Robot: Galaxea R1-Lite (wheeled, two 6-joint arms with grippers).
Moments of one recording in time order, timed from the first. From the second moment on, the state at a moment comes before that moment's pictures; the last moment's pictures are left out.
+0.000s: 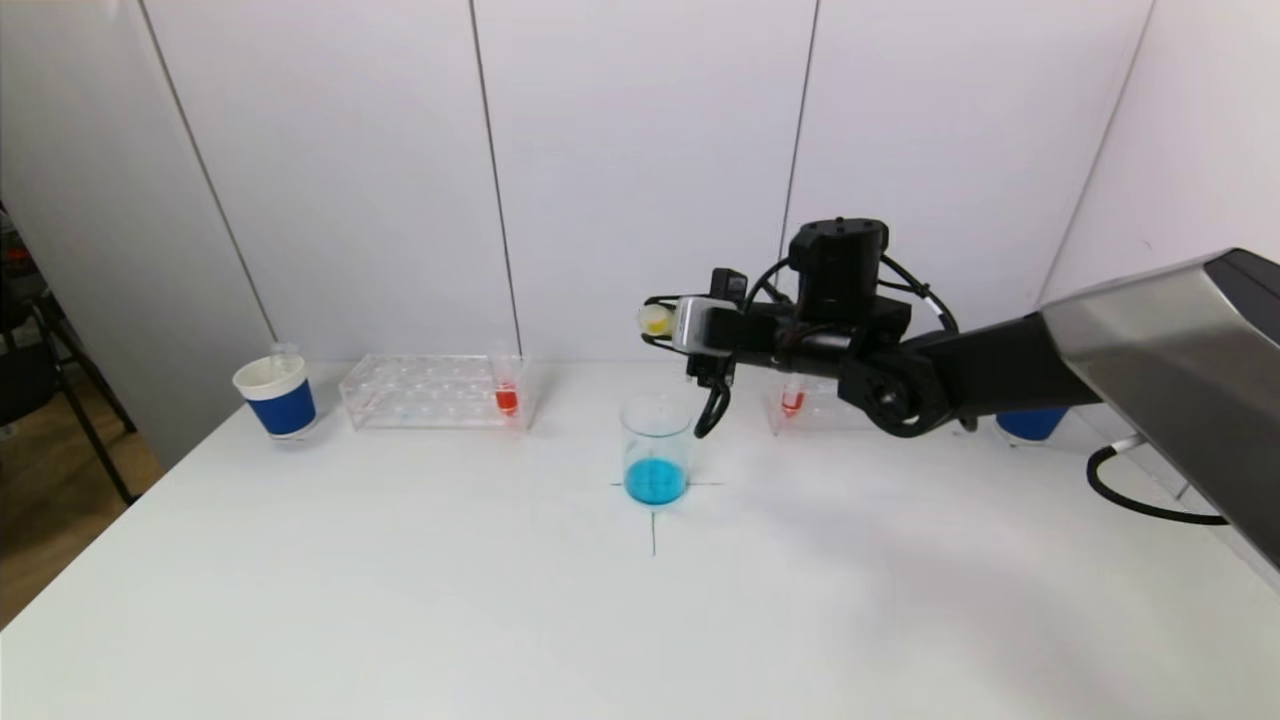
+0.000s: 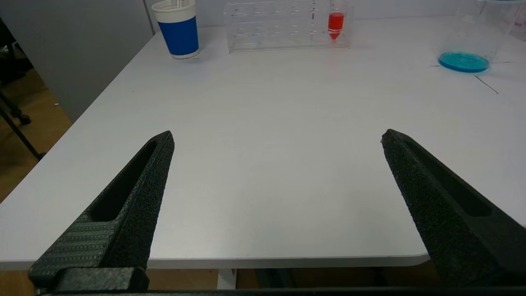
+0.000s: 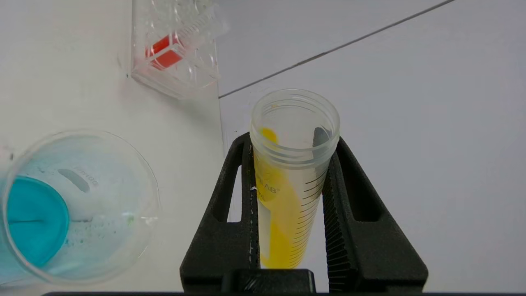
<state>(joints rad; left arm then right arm) 0.00 0.00 0.00 0.01 0.00 0.02 0.46 2.24 -1.49 -0.59 0.54 -1.15</state>
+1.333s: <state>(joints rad) 0.00 0.00 0.00 0.01 0.00 0.02 0.42 2.27 -1.33 -0.88 0.58 -1.33</state>
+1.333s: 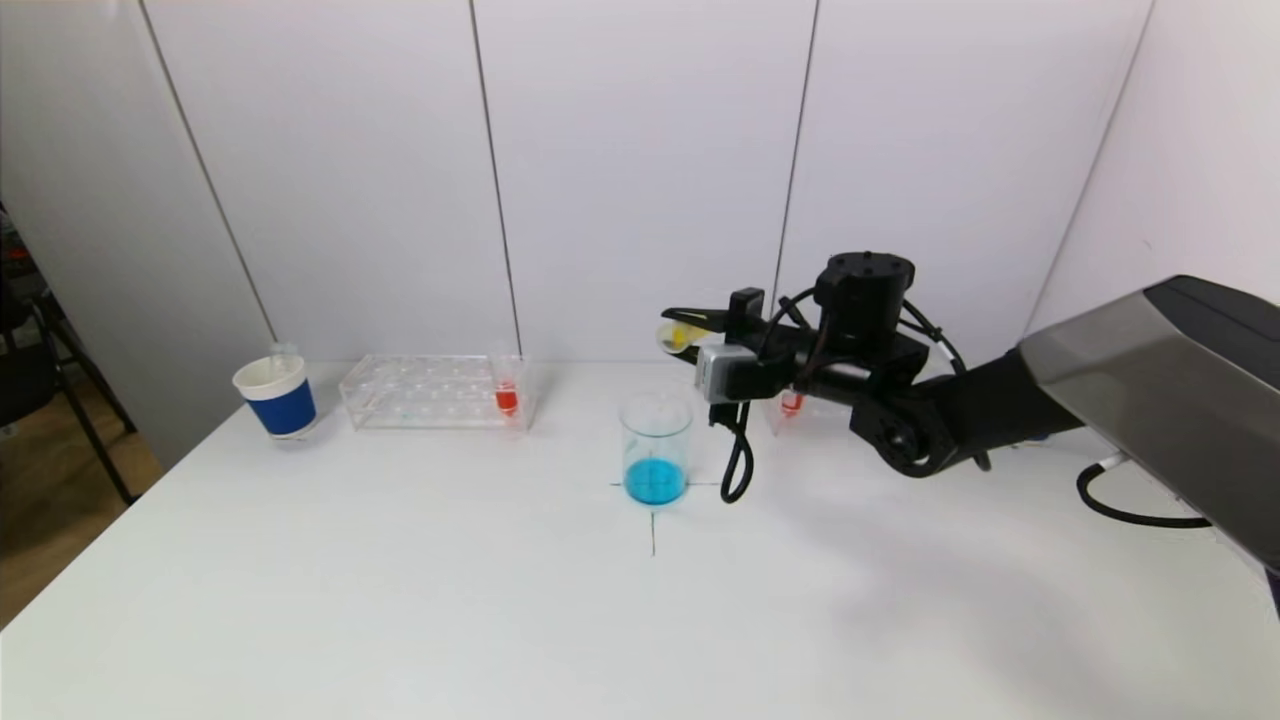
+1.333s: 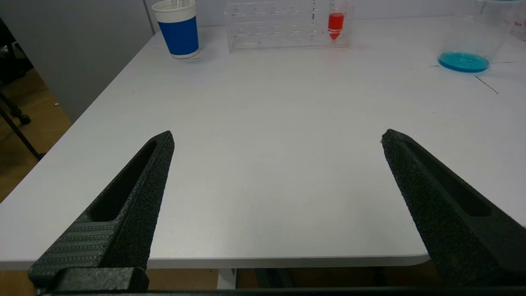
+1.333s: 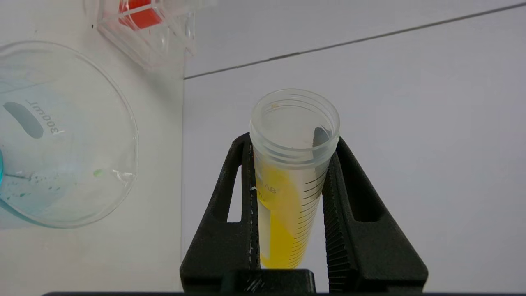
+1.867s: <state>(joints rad) 0.00 0.00 0.00 0.01 0.00 0.02 0.43 2.30 -1.31 -0.94 0.58 -1.40</state>
